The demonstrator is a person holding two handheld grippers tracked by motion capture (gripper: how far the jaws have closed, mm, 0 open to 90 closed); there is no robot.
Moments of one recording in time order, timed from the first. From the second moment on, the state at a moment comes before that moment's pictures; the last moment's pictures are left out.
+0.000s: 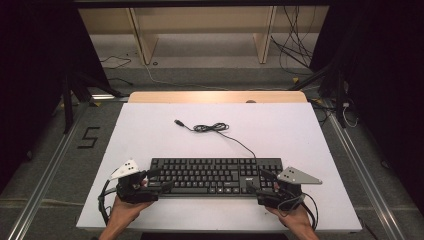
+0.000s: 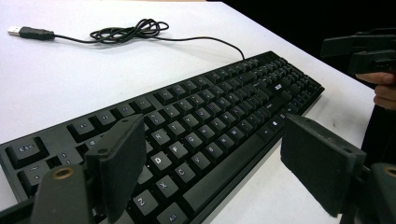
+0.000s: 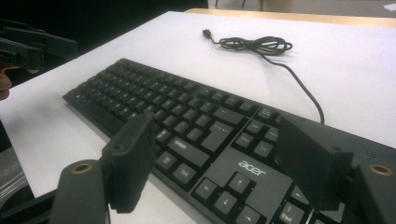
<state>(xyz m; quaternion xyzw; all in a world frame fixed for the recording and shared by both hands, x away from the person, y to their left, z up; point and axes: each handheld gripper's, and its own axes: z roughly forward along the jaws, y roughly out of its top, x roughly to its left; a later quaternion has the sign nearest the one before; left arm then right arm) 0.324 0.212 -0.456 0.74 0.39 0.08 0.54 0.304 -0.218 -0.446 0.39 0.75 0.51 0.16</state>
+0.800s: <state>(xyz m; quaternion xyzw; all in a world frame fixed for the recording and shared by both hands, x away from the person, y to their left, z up) 0.324 0.212 -0.456 0.74 0.39 0.08 0.54 0.309 -0.203 -0.446 0.38 0.76 0.51 0.15</state>
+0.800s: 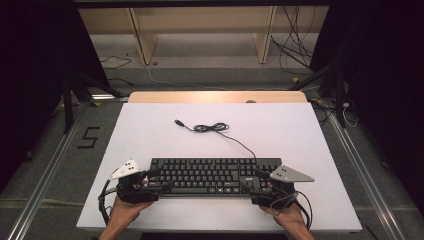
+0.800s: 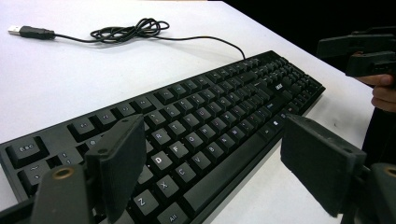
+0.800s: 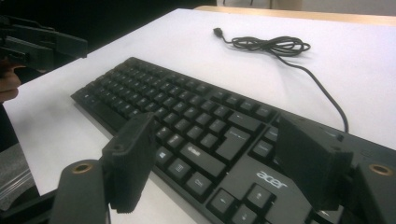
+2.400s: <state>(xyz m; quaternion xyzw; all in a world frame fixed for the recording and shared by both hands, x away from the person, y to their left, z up) 0.326 0.216 -0.456 0.74 0.40 0.08 0.54 0.349 -0.139 -0.440 0.36 0.79 0.49 0.10</state>
